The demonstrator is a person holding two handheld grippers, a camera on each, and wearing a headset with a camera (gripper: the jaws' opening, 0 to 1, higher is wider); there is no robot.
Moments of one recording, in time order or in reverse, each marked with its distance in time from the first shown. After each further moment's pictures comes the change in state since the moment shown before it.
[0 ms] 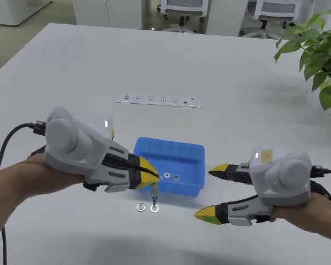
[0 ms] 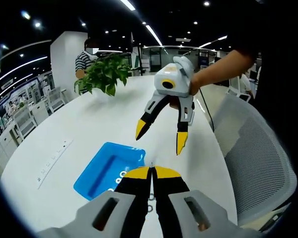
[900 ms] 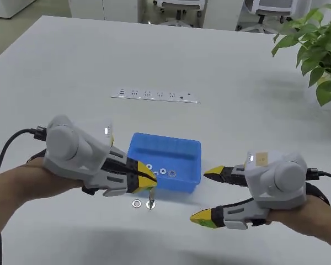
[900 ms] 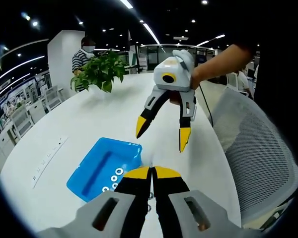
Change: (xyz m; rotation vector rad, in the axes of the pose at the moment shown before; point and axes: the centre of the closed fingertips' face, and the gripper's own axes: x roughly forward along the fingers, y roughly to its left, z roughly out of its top) left arm 0.013 -0.006 -0.012 0.009 0.015 -0.024; right arm 0.003 0.009 -0.007 0.012 0.012 0.020
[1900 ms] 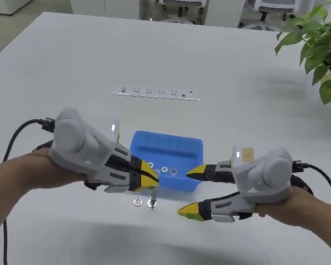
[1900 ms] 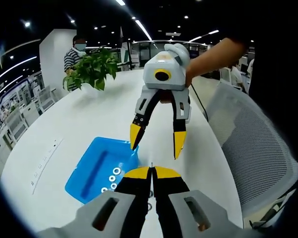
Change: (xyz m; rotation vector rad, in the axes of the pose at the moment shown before) left arm 0.002 0.000 -0.004 0.036 0.036 -0.061; right arm 0.025 0.013 0.025 -0.084 -0.047 0.102
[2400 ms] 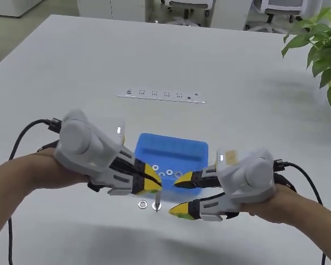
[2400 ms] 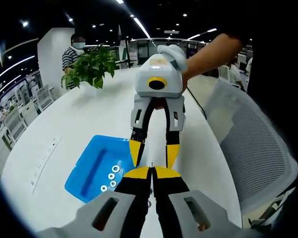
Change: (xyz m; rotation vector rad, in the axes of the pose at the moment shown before) left arm -0.002 -0.001 -0.002 0.003 0.021 -0.012; right arm 0.031 0.009 0.006 -0.068 0.017 0.086
